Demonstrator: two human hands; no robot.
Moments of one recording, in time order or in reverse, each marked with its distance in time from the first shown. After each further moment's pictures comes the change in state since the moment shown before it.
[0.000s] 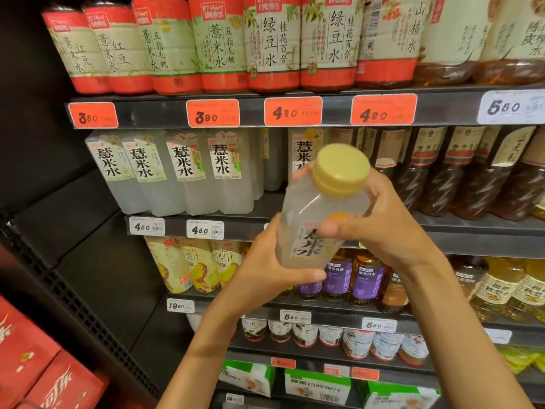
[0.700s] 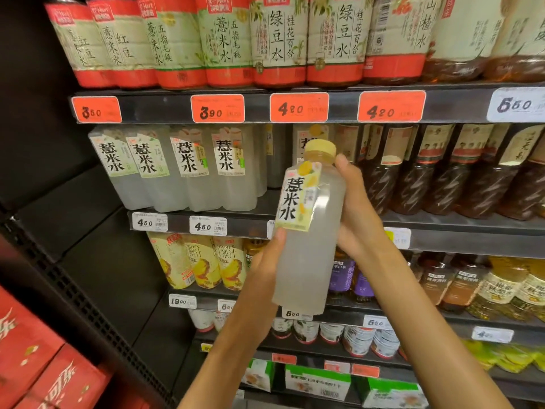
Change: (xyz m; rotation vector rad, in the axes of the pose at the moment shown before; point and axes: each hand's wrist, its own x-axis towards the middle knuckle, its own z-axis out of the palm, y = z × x) left_hand -0.023 -0.009 0.021 -0.534 0.146 -0.260; right_hand 0.024 0.056 0.005 0.626 0.292 0.314
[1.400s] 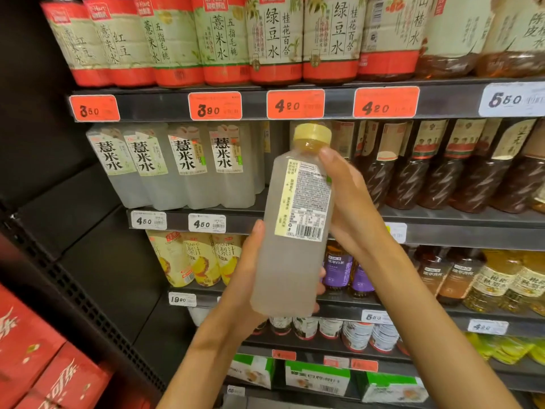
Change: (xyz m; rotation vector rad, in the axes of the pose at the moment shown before) left_hand -0.009 0.008 -0.014 -0.181 -0.285 -0.123; right_hand -0.021 -0.014 0.035 -0.288 0.101 -0.107
